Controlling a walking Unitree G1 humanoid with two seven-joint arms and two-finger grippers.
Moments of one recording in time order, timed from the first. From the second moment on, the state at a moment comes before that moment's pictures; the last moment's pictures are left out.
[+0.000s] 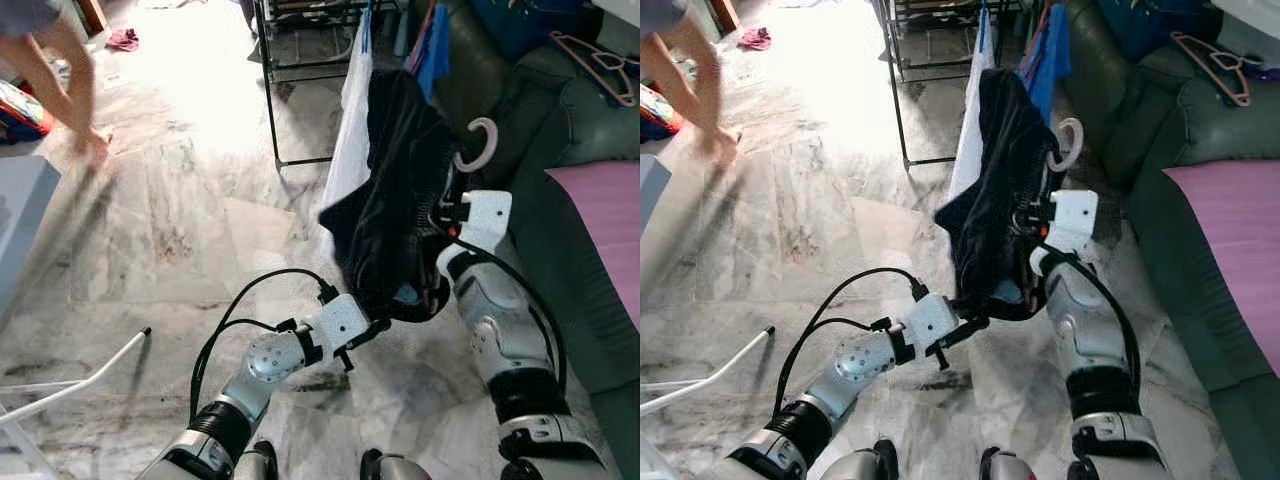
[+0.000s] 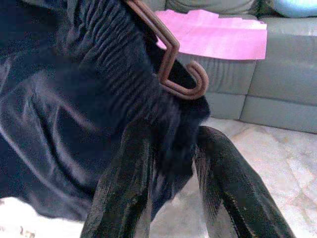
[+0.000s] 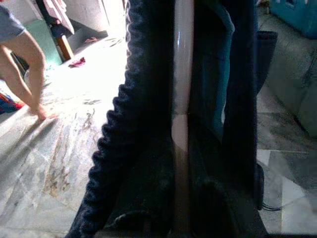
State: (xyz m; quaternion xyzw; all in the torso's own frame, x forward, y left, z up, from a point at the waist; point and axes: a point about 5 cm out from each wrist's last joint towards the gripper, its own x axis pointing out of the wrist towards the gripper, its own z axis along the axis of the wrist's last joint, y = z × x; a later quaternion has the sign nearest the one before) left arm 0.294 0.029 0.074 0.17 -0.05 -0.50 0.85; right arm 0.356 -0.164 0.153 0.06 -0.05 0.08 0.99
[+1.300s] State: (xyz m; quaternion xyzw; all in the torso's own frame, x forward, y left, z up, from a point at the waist) left arm 0.345 0.093 0.157 0.22 -0.19 -0.37 0.88; right arm 0.274 -0.186 0.089 -0.10 0.02 0.34 0.94
